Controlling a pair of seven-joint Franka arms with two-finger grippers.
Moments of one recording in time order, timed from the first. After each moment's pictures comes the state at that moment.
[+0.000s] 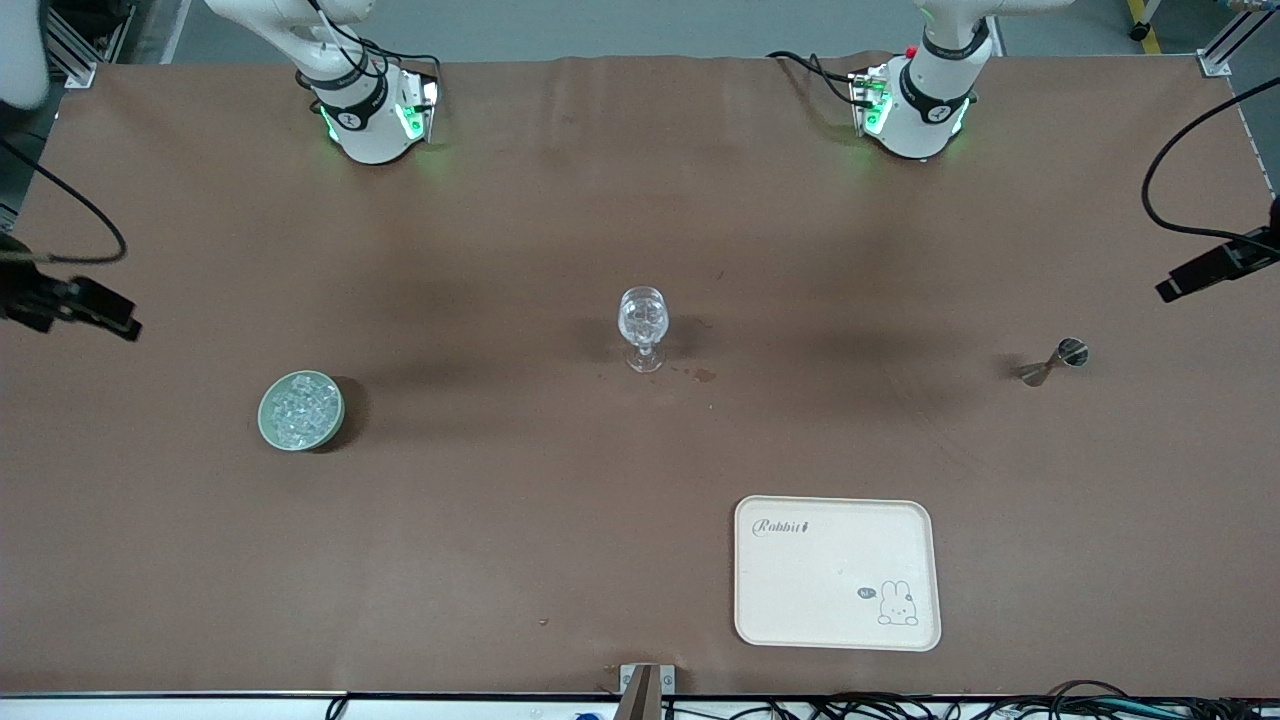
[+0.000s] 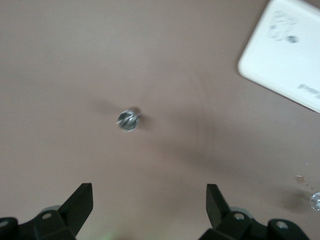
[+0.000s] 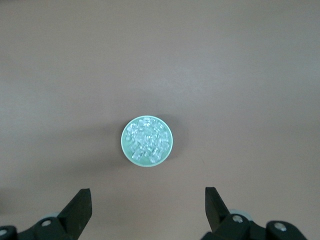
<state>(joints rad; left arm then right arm) -0.03 0.03 0.19 -1.62 -0.03 1.57 -0.24 -0.04 0.12 -0.02 -1.60 -0.04 1.76 0.03</state>
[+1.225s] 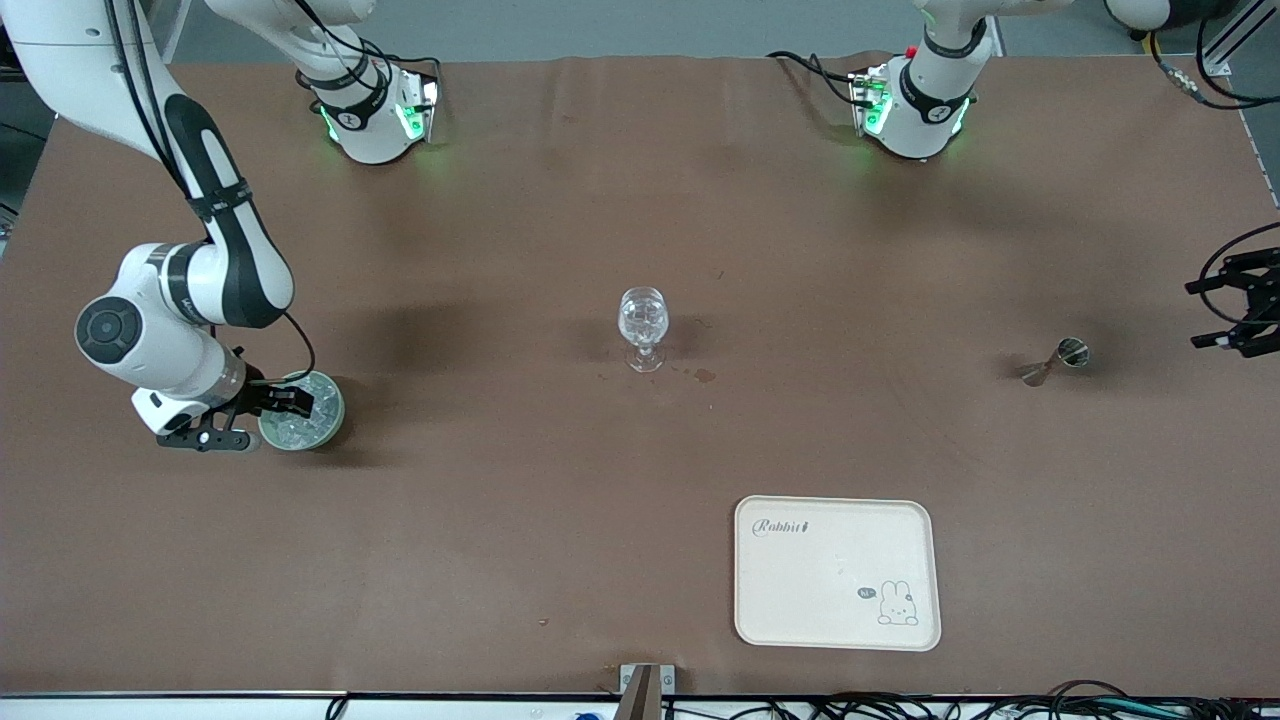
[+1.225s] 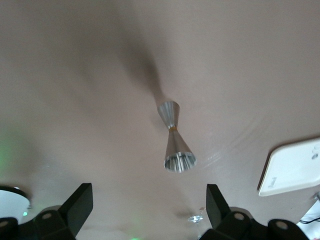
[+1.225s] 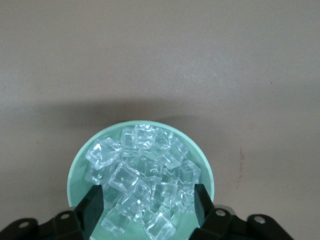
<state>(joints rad) 0.00 0.63 0.83 -1.64 -0.81 1.43 -0.24 -0.04 0.40 -0.02 -2.04 -0.04 2.43 0.01</state>
